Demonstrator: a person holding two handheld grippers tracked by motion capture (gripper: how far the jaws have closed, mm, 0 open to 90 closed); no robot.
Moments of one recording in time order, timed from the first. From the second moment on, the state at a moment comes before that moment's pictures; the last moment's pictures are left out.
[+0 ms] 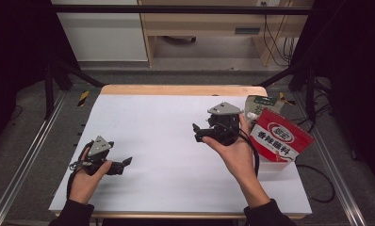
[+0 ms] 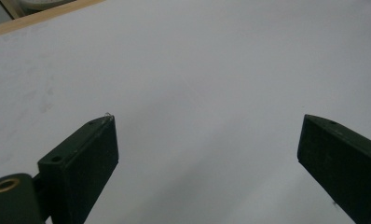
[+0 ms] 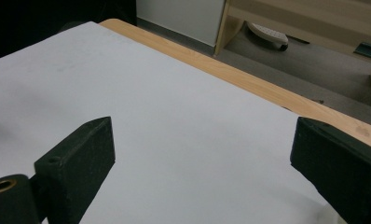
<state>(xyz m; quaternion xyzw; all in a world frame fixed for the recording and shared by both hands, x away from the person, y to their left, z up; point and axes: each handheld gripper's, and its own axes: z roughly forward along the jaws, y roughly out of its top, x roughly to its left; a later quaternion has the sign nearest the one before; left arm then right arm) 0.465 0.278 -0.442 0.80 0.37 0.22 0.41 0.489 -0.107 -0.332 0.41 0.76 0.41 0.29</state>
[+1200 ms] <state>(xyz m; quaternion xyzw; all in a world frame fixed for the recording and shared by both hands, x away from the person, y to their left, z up) 0.465 0.281 -0.441 0.80 0.37 0.22 0.41 0.480 -0.115 -0.410 0.43 0.77 0.39 0.26</state>
